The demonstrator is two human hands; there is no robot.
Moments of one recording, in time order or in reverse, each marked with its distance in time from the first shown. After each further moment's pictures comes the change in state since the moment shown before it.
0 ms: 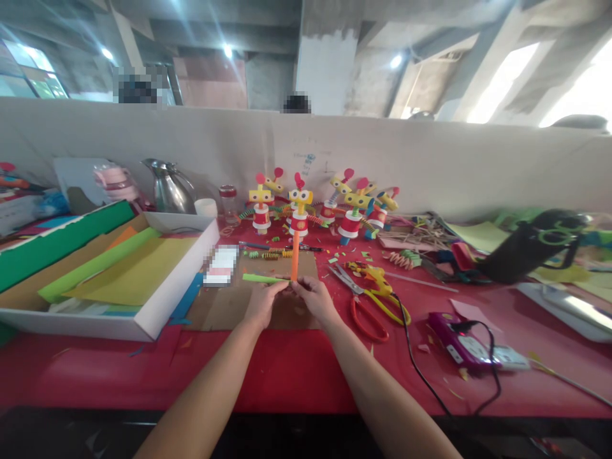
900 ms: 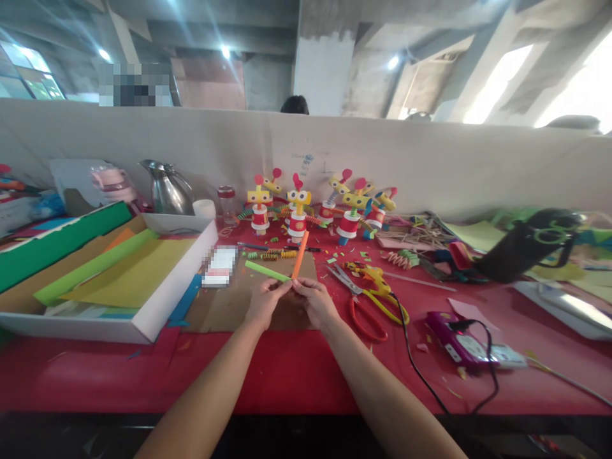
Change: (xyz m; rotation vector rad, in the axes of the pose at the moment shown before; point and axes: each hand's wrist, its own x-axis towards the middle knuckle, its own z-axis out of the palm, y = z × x) left_hand -0.003 -0.002 0.002 0.151 0.008 0.059; right_hand 0.000 0.000 0.003 0.402 0.012 0.168
